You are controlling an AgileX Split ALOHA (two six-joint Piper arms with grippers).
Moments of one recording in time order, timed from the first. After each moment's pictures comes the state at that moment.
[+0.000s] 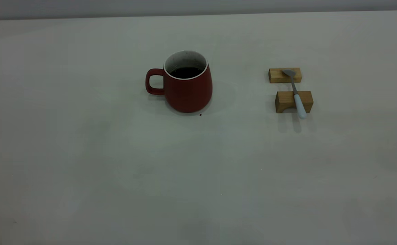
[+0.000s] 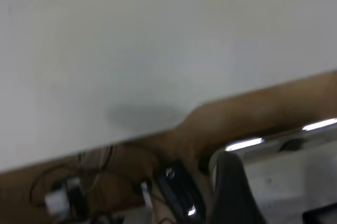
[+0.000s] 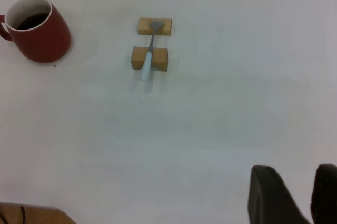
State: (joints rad) left arm -0.30 0.63 -0.69 0.04 1.16 -0.07; right arm 0.01 0.02 -0.47 0.10 1.13 -0.09
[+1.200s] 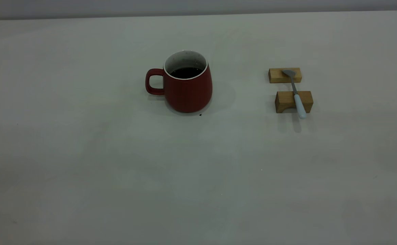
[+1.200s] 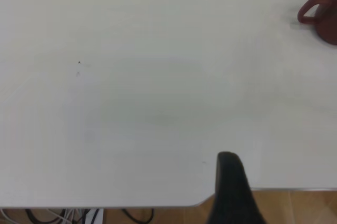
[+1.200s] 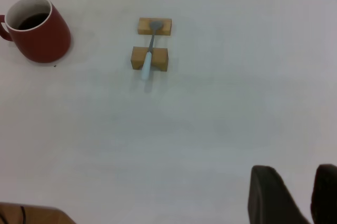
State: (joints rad) left arm -0.05 -0.02 -0.49 0.04 1.13 -0.08; right arm 0.01 0.02 -0.47 0.11 1.13 -0.09
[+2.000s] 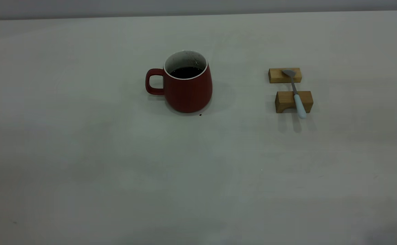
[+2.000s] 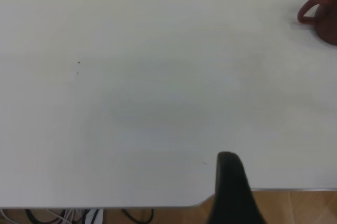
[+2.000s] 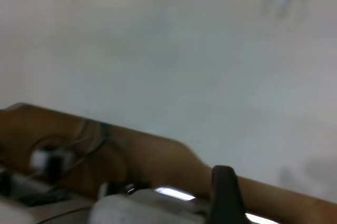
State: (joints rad) left arm -0.05 -0.02 -0.49 0.04 1.13 -0.08; right arm 0.01 0.69 -0.47 0.55 0.93 -0.37
